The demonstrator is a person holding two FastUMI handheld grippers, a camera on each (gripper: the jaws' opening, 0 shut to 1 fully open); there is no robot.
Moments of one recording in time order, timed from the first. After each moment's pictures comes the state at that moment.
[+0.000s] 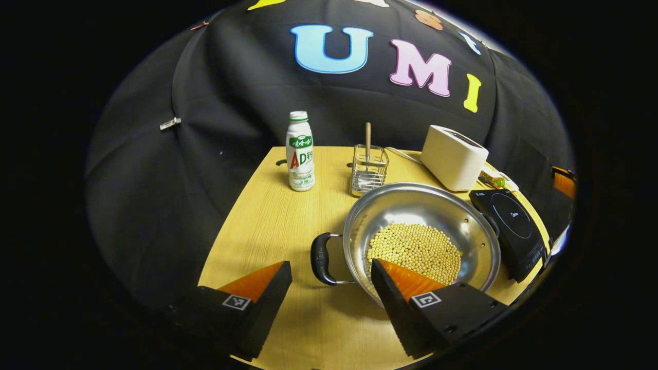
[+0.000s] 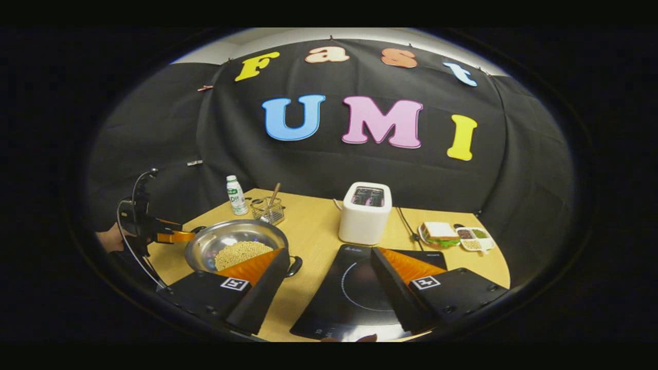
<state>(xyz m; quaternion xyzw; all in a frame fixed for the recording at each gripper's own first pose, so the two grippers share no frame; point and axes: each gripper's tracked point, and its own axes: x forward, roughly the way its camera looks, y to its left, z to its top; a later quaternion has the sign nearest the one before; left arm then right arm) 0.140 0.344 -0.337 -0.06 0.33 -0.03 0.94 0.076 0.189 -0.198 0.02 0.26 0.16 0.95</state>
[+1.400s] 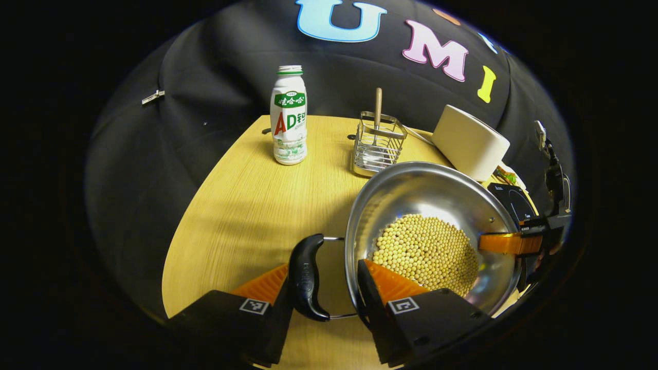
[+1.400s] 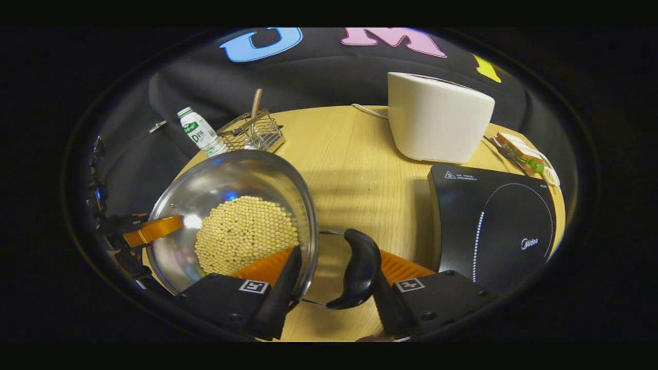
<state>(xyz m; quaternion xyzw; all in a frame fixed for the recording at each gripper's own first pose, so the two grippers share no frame) 0.184 0.329 -0.394 -0.09 0.39 -0.04 0.92 0.113 0.316 -0.414 0.07 0.52 0.14 0.84</state>
